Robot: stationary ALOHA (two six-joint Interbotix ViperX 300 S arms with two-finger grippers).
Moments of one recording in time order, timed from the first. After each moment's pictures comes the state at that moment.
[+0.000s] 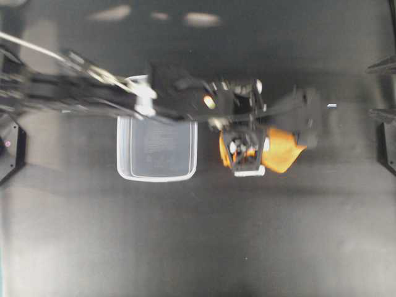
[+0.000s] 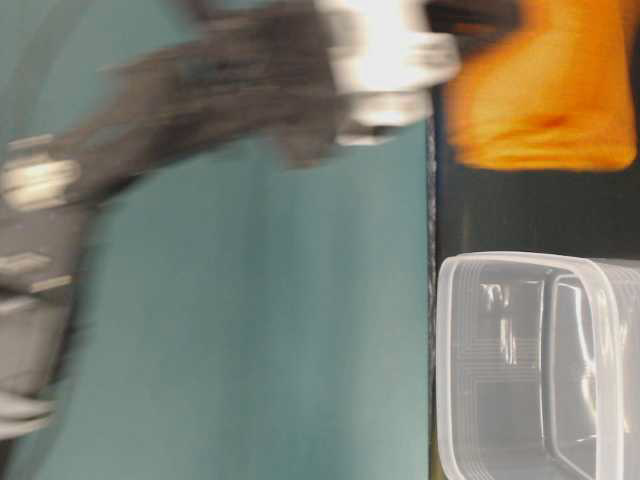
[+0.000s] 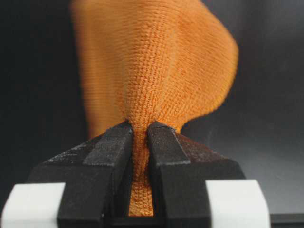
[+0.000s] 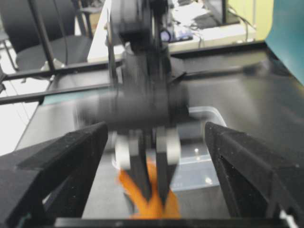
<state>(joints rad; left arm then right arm) -0.01 0.45 -0.30 0.04 0.90 -0.01 -0.05 -1.29 1.21 0.01 0.15 0.09</state>
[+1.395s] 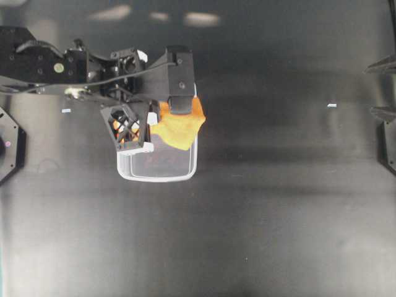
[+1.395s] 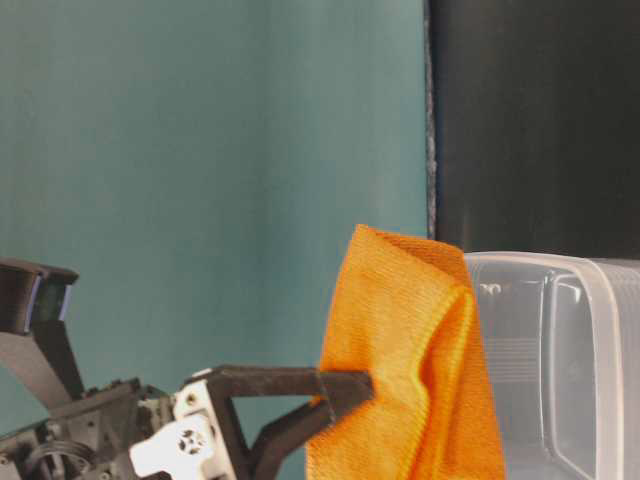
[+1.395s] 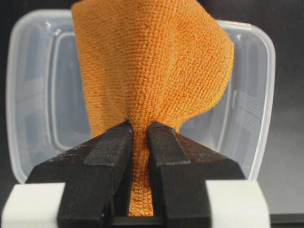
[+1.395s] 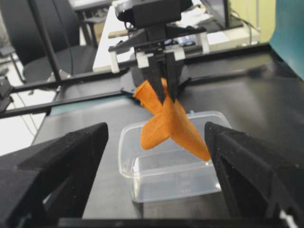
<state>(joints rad) 0.05 -0.10 0.37 0.04 0.86 -0.05 -0.05 -1.29 1.21 0.01 0.12 0.13</state>
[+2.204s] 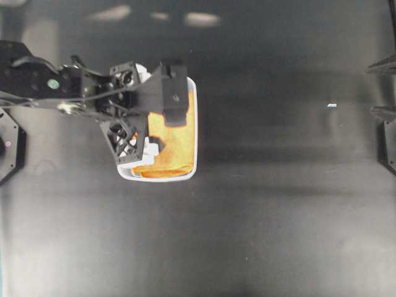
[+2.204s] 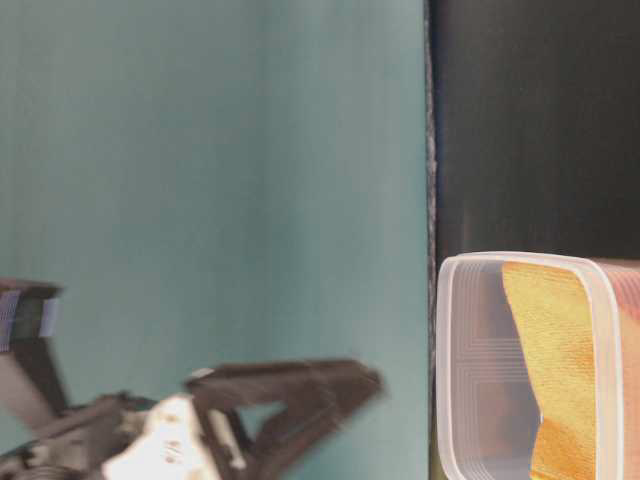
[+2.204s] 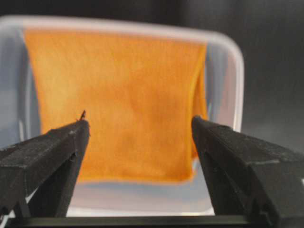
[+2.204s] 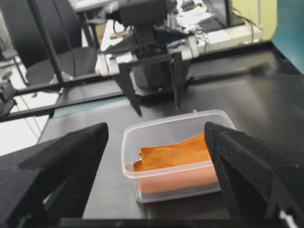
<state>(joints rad) 0.01 -0.14 0.41 0.04 0.71 -0.10 -0.05 -1.29 1.21 0.01 0.12 0.15</state>
